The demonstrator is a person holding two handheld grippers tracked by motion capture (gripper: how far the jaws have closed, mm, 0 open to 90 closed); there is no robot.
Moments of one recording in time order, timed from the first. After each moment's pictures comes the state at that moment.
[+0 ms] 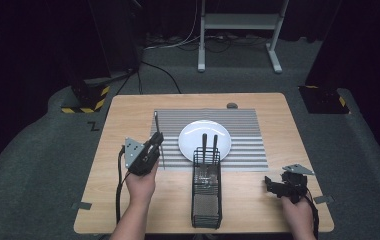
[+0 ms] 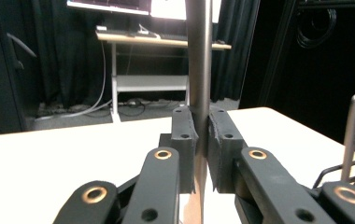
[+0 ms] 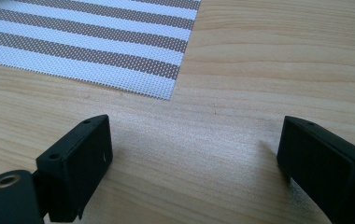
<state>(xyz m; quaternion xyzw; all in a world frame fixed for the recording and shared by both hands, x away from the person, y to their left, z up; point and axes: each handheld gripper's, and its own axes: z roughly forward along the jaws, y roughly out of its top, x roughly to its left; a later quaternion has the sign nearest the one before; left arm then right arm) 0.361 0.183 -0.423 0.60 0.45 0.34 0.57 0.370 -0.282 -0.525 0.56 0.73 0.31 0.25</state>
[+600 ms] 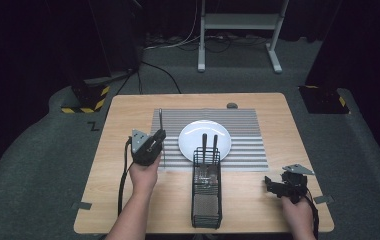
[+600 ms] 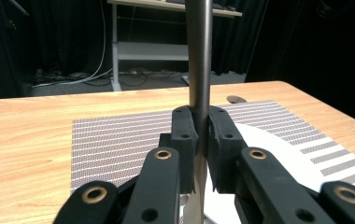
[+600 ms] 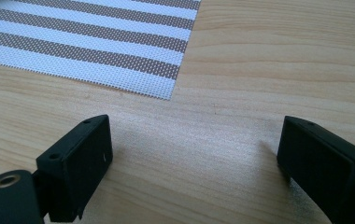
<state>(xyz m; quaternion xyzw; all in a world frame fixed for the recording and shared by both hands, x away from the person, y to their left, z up) 0.402 0.182 -0.443 0.62 0.48 0.31 0.54 0.370 -0.282 -0.525 0.56 0.73 0.31 0.25</state>
